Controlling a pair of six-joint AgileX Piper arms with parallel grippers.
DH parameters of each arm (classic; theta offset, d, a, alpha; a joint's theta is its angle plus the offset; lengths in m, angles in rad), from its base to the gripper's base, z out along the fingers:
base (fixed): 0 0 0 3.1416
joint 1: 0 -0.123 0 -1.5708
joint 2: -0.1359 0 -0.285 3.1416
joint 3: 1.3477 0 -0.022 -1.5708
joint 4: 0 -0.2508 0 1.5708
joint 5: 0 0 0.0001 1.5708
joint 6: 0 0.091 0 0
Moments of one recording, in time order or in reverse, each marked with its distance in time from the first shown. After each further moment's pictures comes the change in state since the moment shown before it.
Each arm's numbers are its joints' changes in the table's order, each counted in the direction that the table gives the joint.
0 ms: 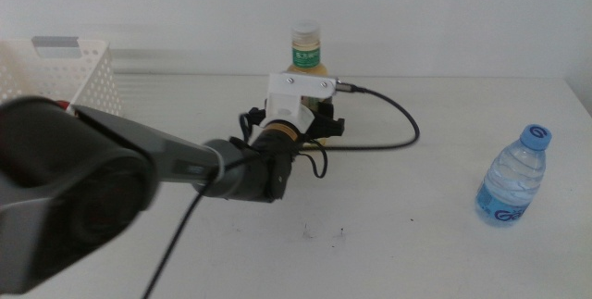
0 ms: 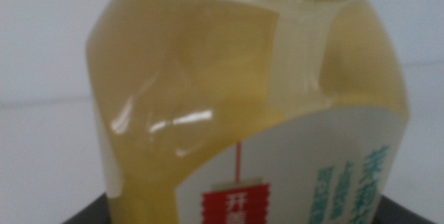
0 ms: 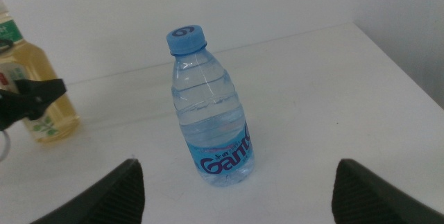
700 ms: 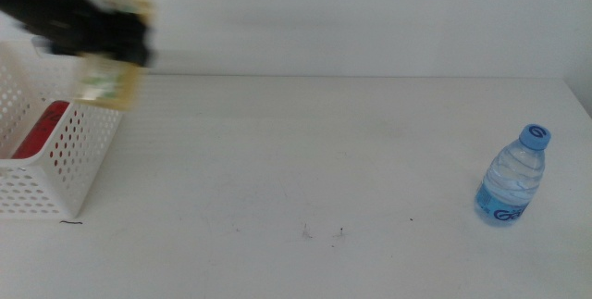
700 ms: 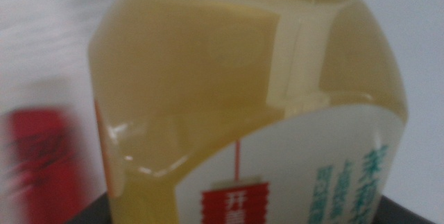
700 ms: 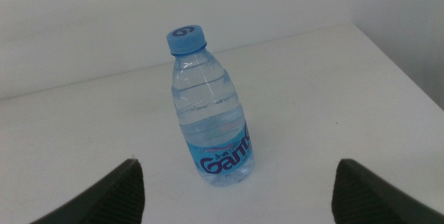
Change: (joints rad) left arm -0.581 0.597 -0.218 -0.133 1.589 0.207; right arm 0.000 0.000 0.000 0.000 0.000 0.000
